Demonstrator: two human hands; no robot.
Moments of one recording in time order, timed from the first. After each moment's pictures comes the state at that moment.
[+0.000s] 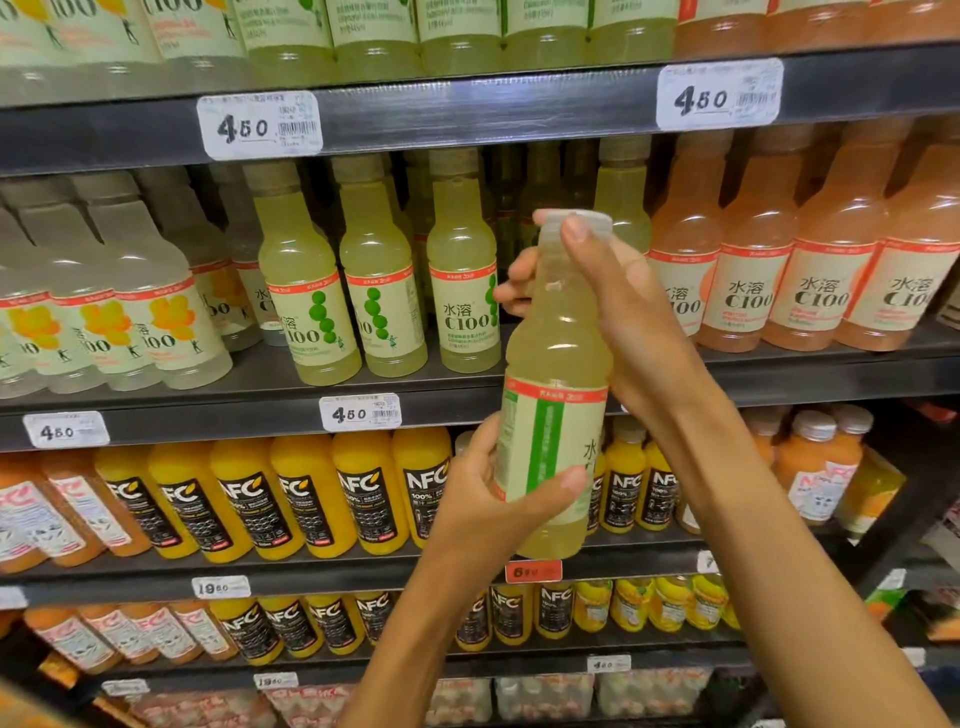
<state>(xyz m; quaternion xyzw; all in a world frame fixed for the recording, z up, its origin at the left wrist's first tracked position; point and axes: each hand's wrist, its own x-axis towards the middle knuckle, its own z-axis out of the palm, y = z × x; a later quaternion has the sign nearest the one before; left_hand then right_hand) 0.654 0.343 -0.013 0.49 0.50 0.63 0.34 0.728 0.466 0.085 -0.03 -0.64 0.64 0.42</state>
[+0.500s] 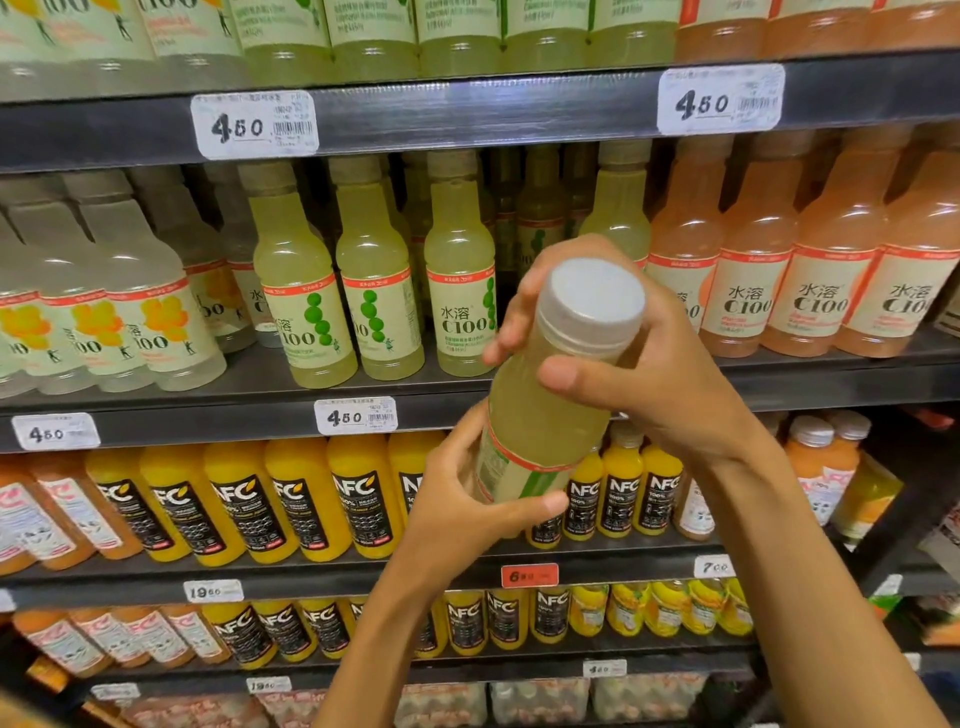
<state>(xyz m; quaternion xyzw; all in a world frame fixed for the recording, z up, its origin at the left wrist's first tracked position) 0.633 0.349 -0.015 0.54 0.49 0.63 0.28 0.753 0.447 0.083 0.13 -0.75 0.53 0.36</state>
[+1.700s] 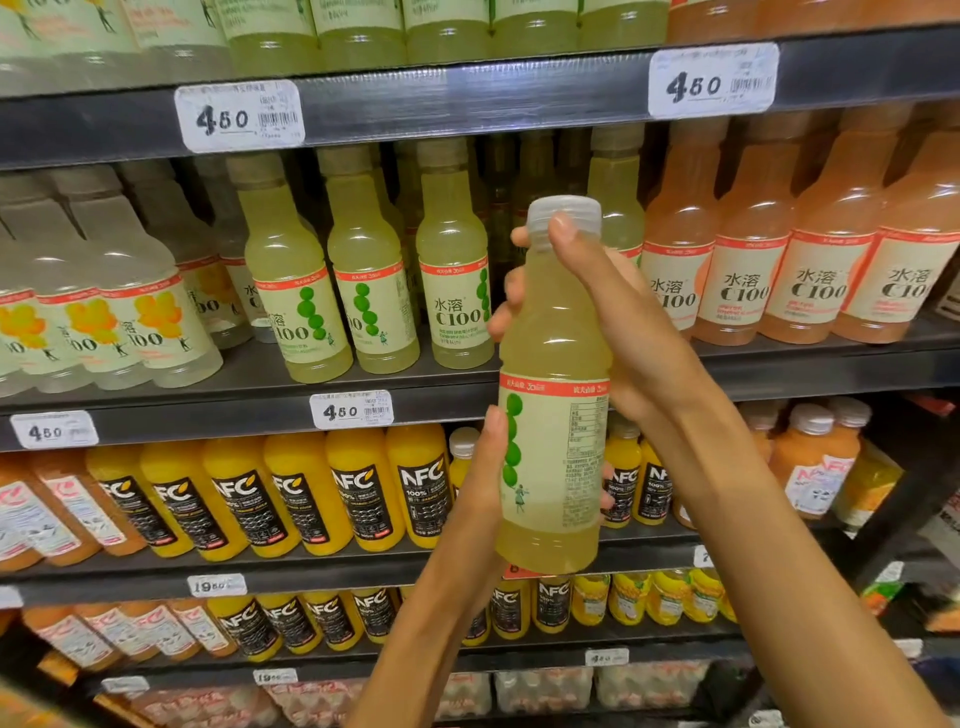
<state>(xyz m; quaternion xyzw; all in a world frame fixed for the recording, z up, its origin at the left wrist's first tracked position) 0.659 0.356 -0.018 0.43 0.44 0.64 0.46 0.736 0.458 0.086 -0.02 -0.60 0.72 0.35</state>
